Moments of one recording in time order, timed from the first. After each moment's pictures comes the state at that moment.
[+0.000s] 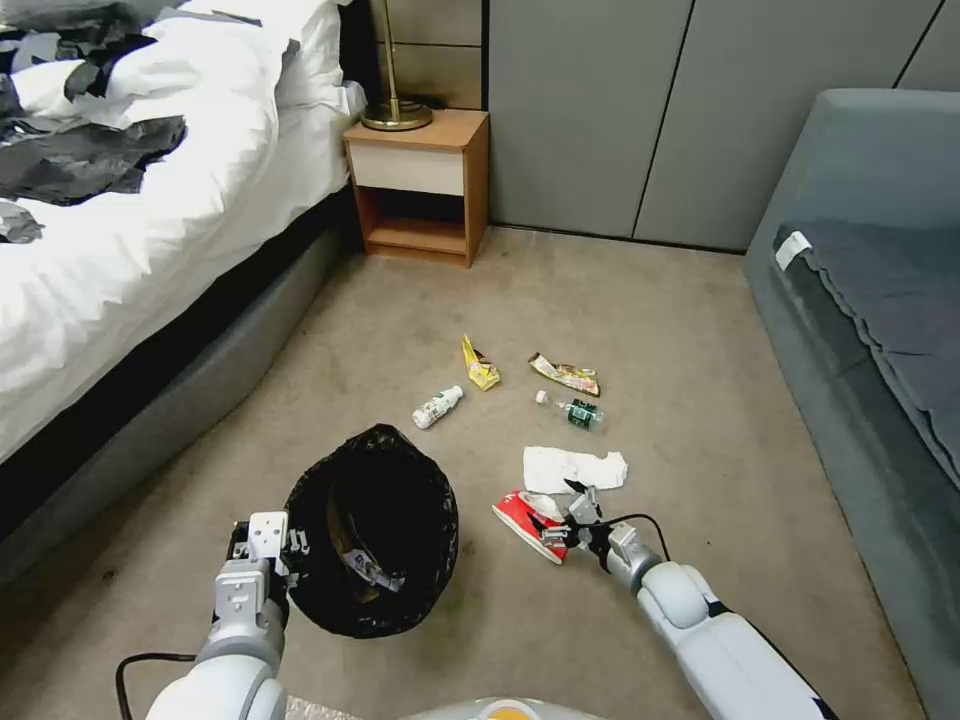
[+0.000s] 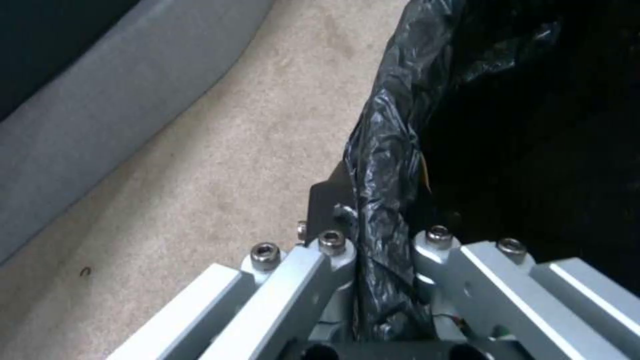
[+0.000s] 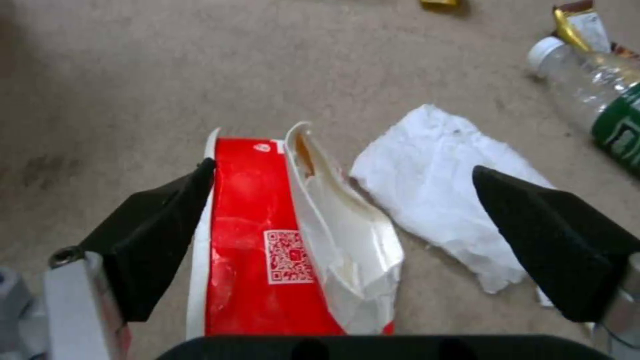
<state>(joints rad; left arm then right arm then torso) 1.76 -1.45 -0.61 -2.25 -0.04 0.54 -0.17 -1.01 1.27 0.10 1.02 0.03 0.23 -0.31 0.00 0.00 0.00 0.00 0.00</state>
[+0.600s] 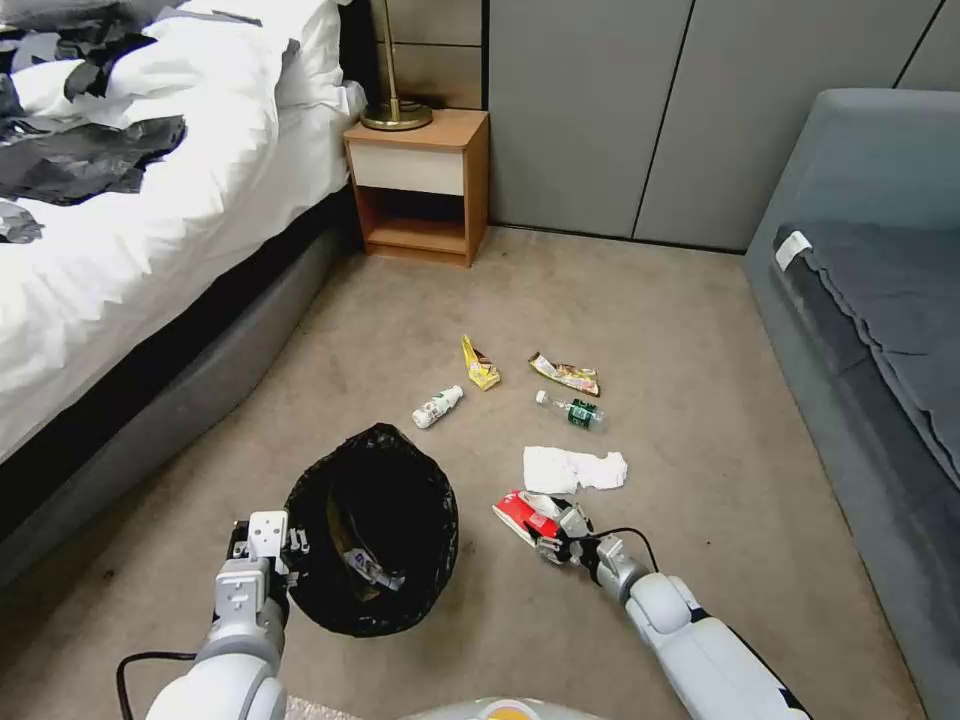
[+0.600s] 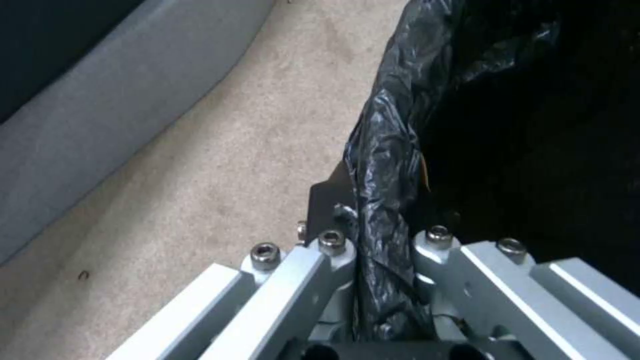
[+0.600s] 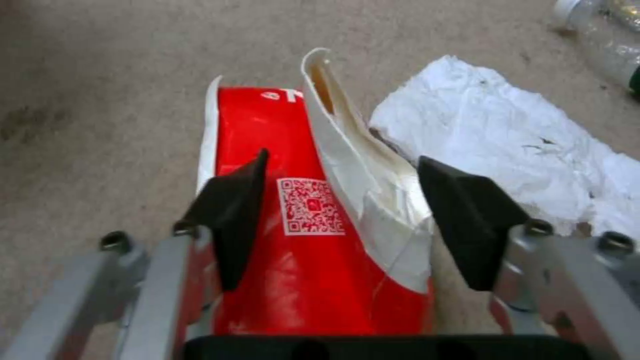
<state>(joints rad) 1.75 -1.45 -0.61 -2.25 -0.04 0.53 -0.17 -0.99 1.31 0.11 0.93 0.02 0.27 -0.31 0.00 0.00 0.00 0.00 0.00</state>
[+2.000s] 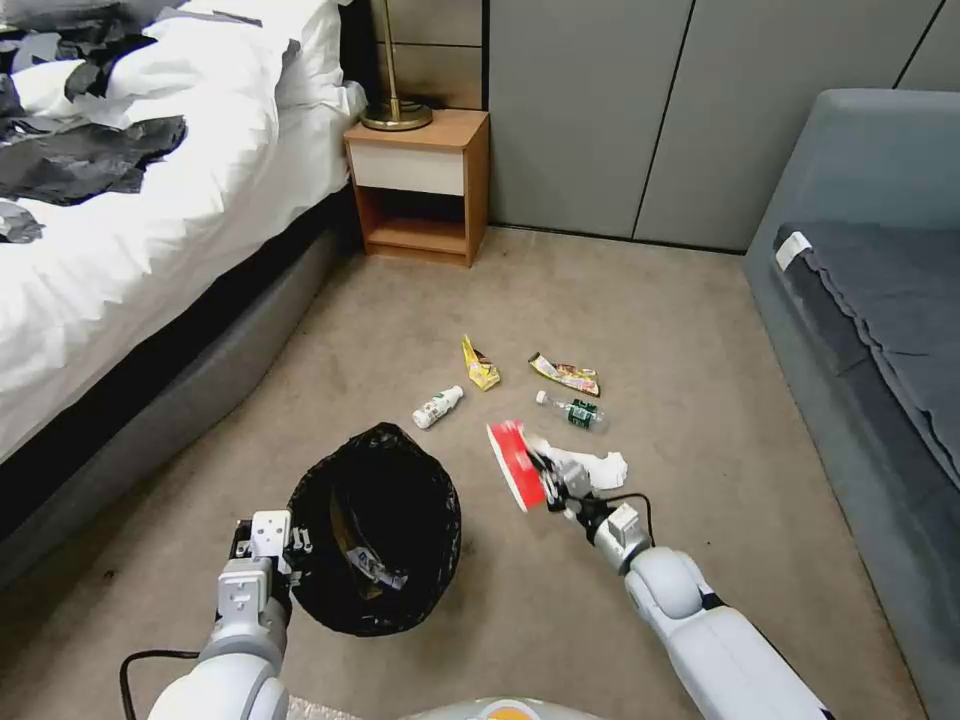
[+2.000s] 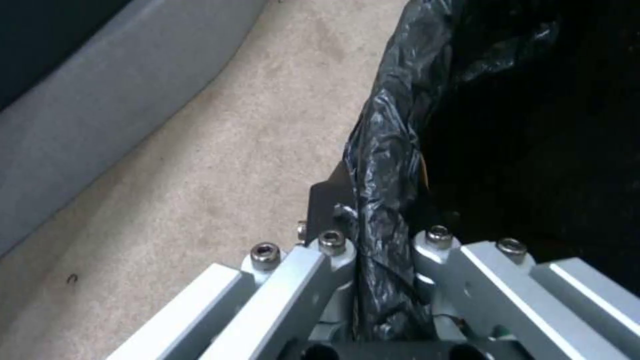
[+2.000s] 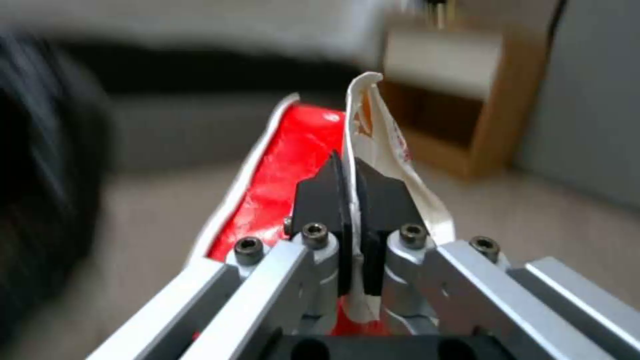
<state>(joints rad) 1.75 -1.45 -0.59 -2.24 -0.04 0.53 -0.17 -1.15 1.23 0.14 1.55 0.18 0.29 -0.26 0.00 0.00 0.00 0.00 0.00</state>
